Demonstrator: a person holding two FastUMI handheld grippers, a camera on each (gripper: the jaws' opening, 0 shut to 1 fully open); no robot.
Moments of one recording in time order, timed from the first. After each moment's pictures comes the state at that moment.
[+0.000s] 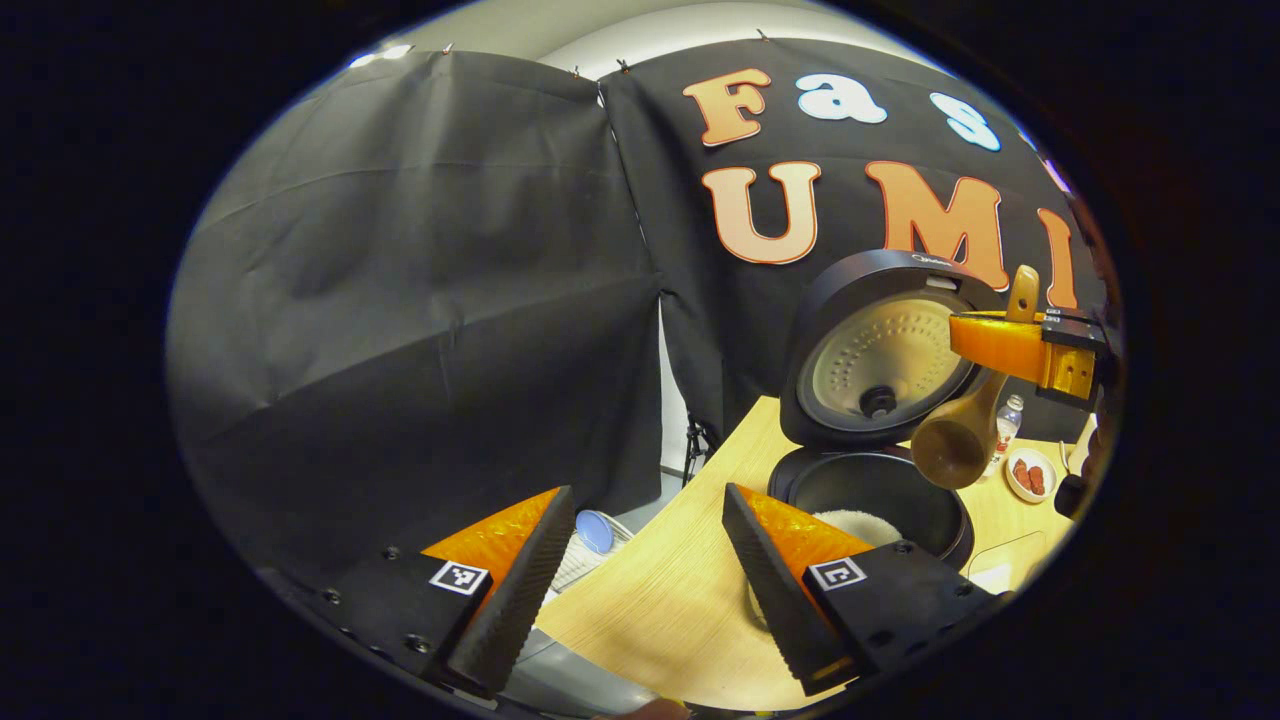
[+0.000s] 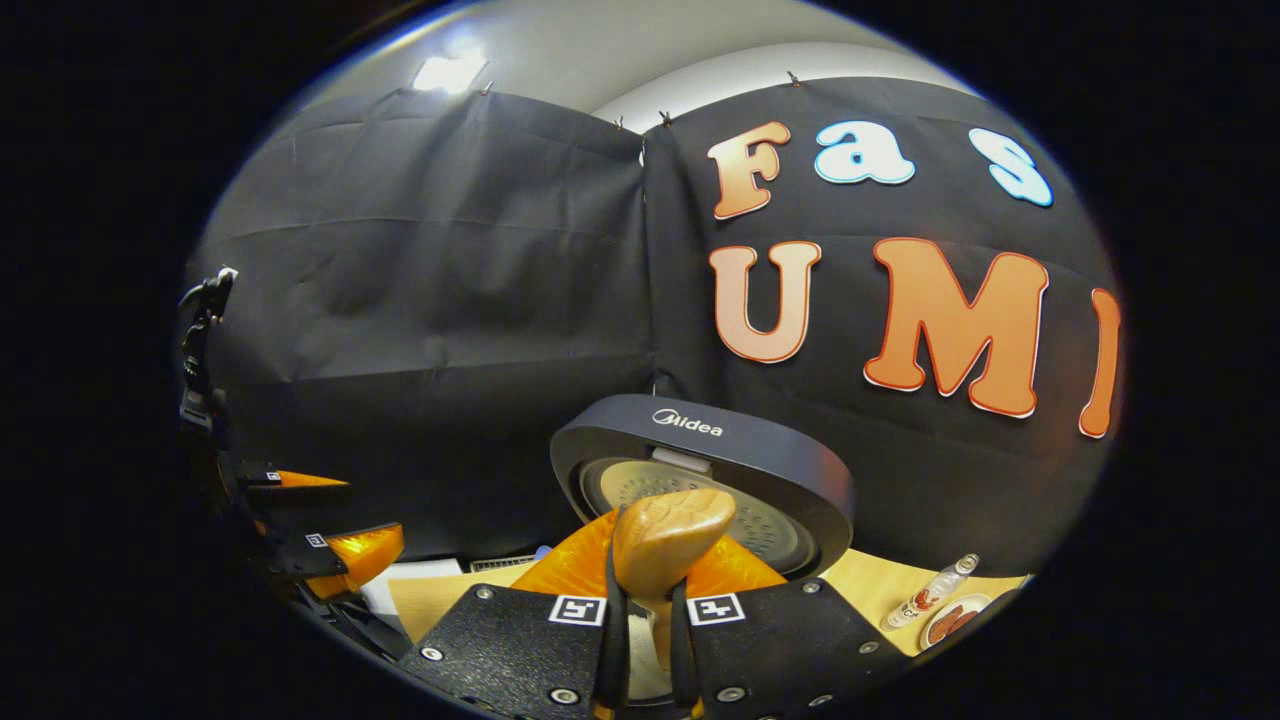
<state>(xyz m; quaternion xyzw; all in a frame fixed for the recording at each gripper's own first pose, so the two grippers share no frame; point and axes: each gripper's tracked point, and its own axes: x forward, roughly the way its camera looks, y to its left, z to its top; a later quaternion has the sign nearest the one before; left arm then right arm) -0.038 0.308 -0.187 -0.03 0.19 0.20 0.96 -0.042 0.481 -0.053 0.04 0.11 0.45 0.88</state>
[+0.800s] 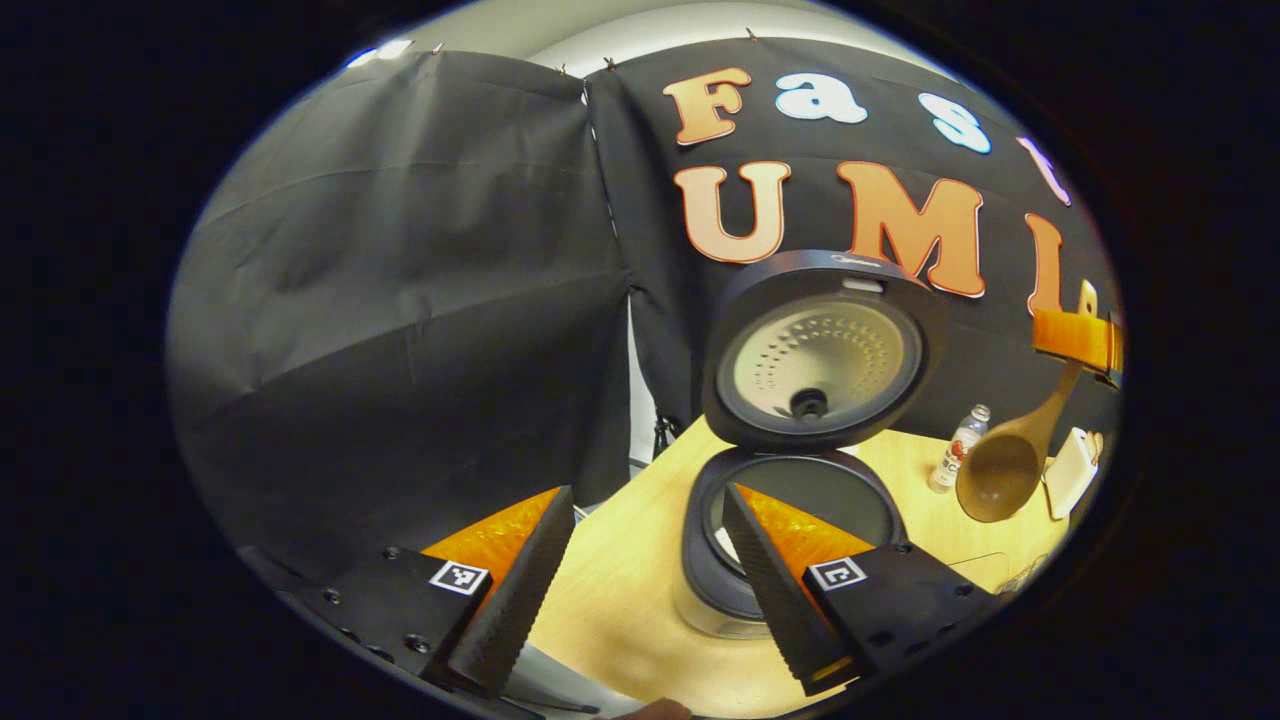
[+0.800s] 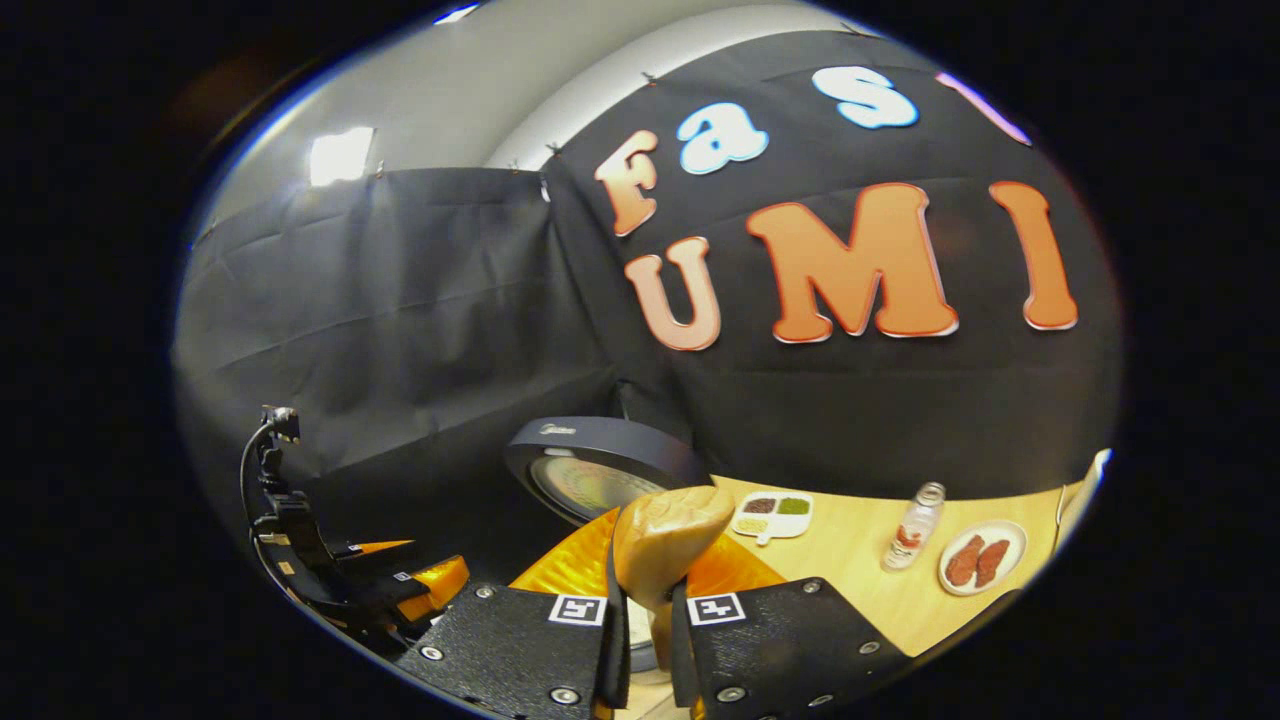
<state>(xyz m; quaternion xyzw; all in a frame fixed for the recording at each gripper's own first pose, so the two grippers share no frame) -0.027 0.219 -0.178 -0.05 0.19 0.17 0.96 -0.029 0.306 -0.069 0.19 0.20 0.37 0.89</state>
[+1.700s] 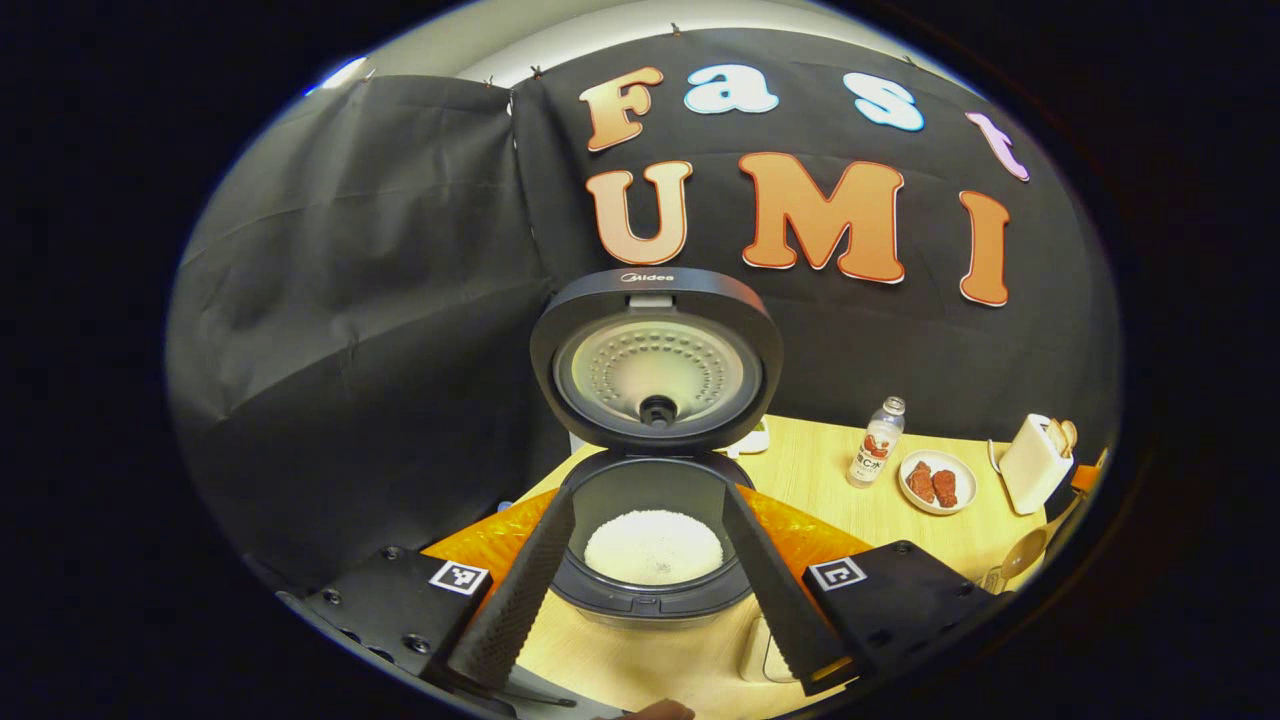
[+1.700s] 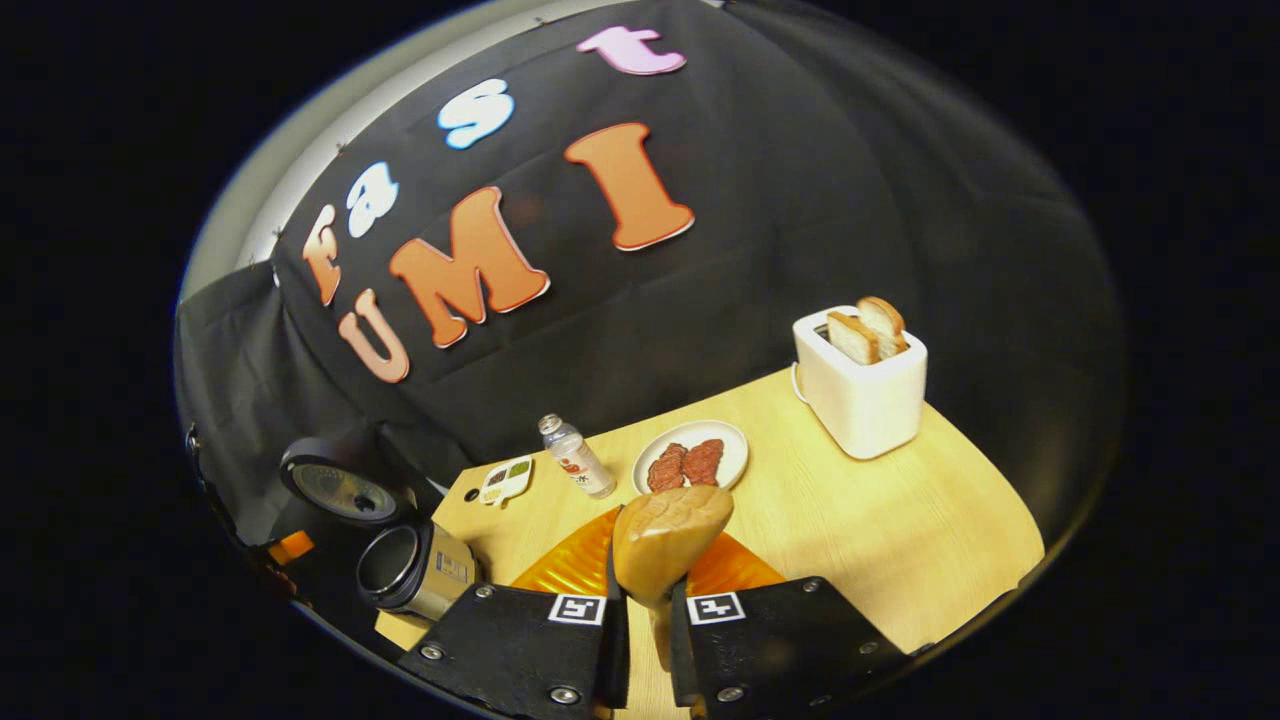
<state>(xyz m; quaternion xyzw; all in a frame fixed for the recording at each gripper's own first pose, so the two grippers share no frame) -0.008 0.100 -0.139 -0.02 0.20 0.11 0.97 -0.048 -0.021 -0.244 0.29 0.33 0.05 0.90</state>
